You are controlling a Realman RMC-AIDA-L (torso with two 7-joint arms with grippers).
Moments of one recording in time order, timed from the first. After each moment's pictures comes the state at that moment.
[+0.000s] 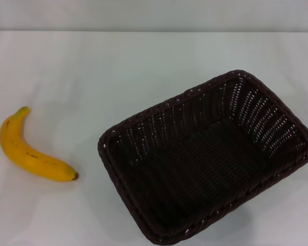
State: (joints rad) left arm -0.37 -2.08 0.82 0.12 -2.80 -1.50 2.76; right arm 0.36 2.00 -0.38 -0.24 1.98 1.54 -2.39
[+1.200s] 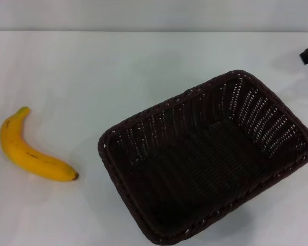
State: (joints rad) left arm -0.30 -2.08 0.82 0.14 -2.80 -1.44 2.63; right arm 0.84 1.96 -0.92 -1.48 0.42 1.89 -0.48
